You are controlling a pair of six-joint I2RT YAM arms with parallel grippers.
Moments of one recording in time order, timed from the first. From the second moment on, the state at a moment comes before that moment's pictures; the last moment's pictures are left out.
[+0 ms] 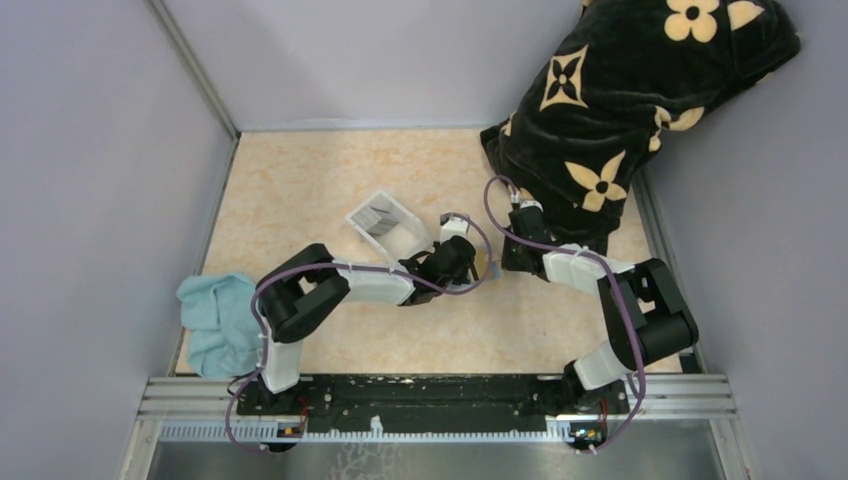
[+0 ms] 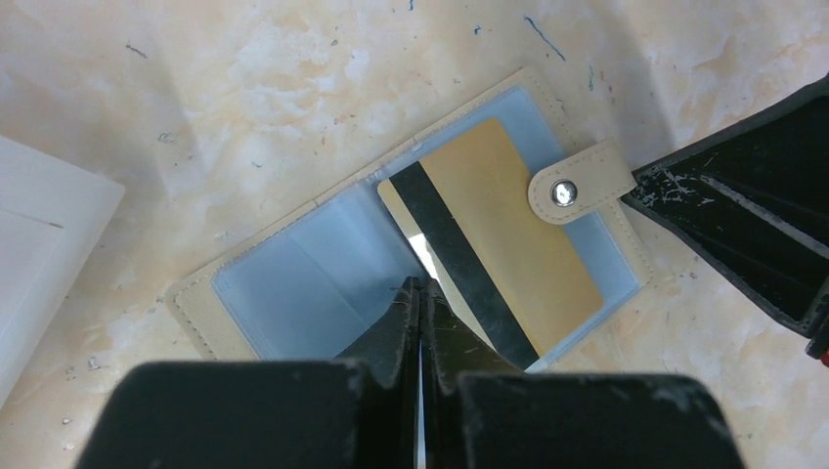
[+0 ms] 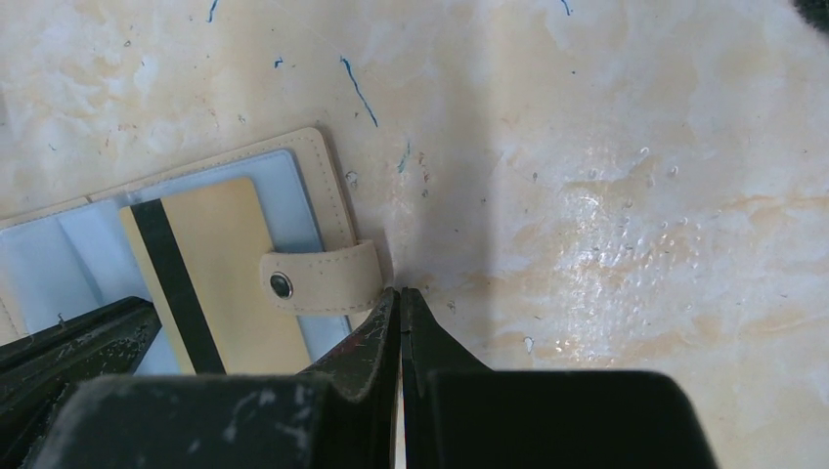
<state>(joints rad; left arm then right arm) -1.03 1.96 1.07 0.22 -0.45 -0.59 0.37 1.50 0.70 -0.10 0.09 0.39</state>
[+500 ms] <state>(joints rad) -1.04 1.99 1.13 0.22 -0.43 -0.60 0.37 1.51 0.70 -0.08 0.06 0.38</state>
